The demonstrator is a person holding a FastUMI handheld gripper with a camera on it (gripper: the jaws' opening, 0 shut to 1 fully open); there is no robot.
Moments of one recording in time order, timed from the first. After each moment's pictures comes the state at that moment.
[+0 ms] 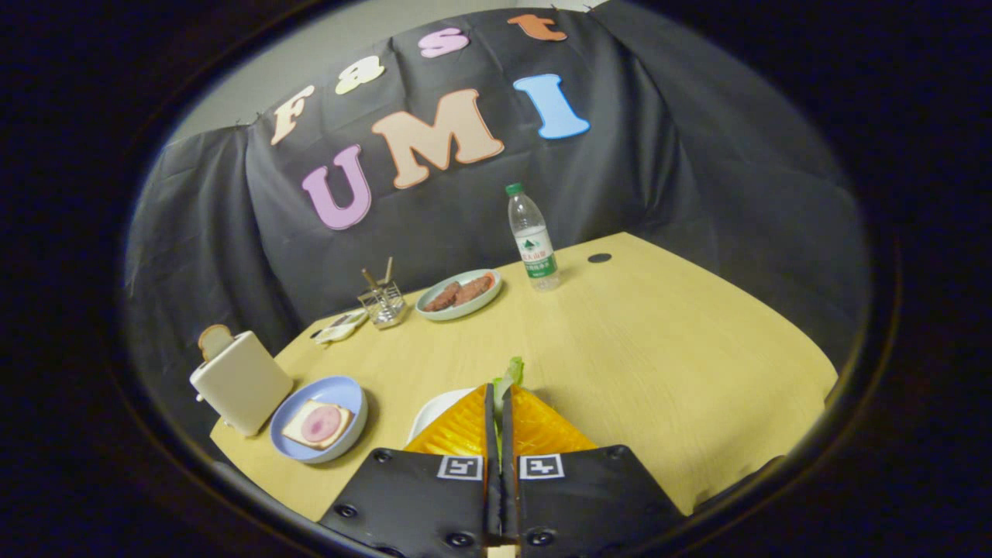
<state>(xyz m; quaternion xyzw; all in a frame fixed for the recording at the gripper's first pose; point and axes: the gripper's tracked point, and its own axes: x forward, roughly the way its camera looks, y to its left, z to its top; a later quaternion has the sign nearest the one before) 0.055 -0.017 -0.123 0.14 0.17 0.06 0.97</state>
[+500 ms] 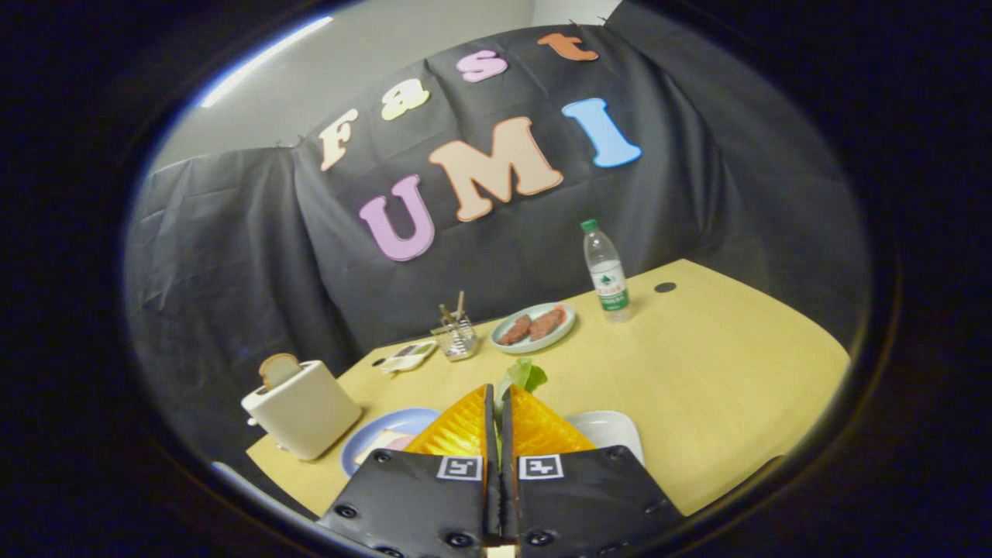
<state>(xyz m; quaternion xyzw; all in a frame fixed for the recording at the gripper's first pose) 0.044 0.079 -0.063 0.17 0.11 0.16 0.97</state>
